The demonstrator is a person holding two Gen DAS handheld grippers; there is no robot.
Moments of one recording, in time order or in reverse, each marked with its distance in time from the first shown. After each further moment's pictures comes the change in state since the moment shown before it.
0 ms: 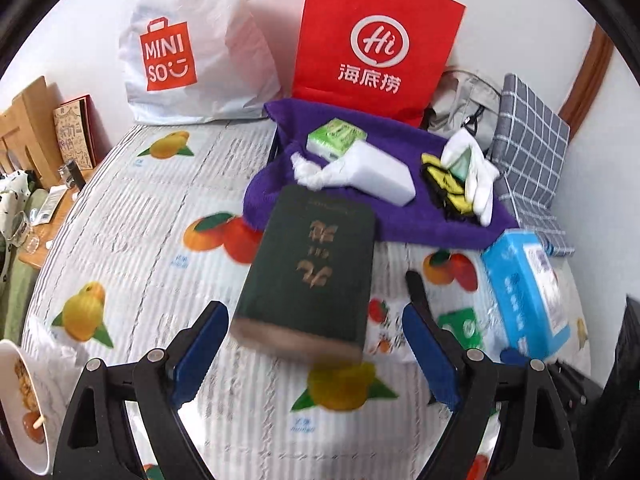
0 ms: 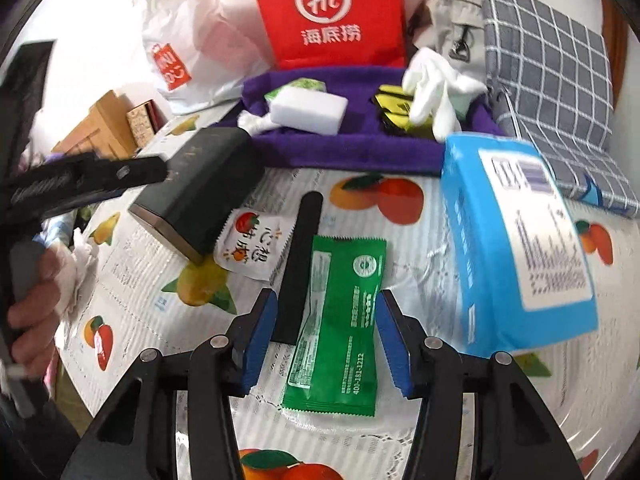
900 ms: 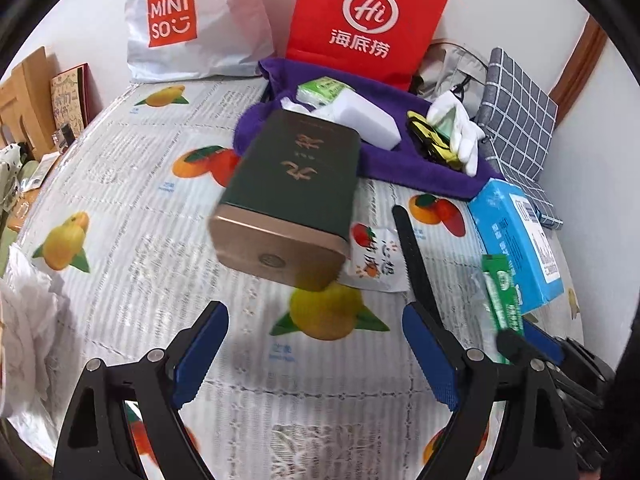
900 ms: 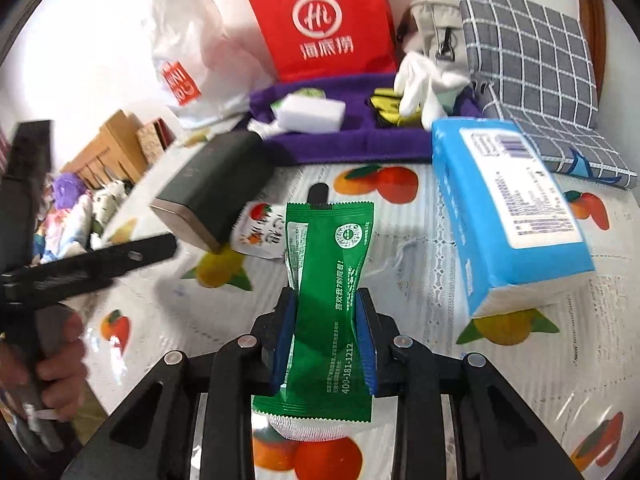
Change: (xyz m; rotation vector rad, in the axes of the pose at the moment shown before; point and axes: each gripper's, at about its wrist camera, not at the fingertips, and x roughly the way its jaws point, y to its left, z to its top) left arm 0.002 -0.007 -0.050 -0.028 0.053 -0.046; right arm -0.030 -0.004 -0.032 0.035 -0.079 0.054
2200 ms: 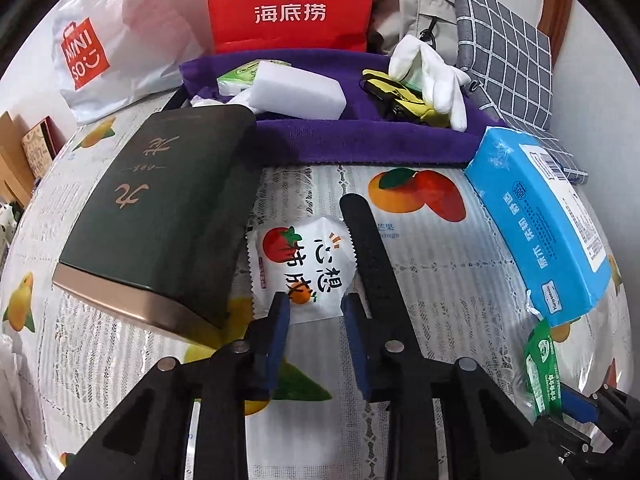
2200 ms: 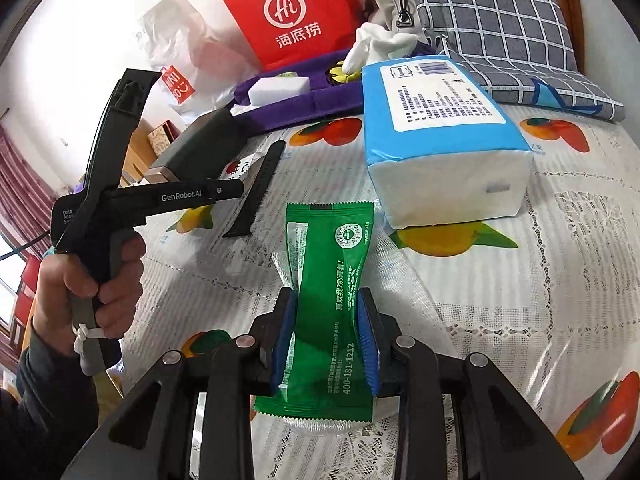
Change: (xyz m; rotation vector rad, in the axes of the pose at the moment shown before) left arm 0.066 -0.072 0.007 0.182 0.013 0.099; right arm -0.010 -0.073 -0.057 0.062 0.016 0.098
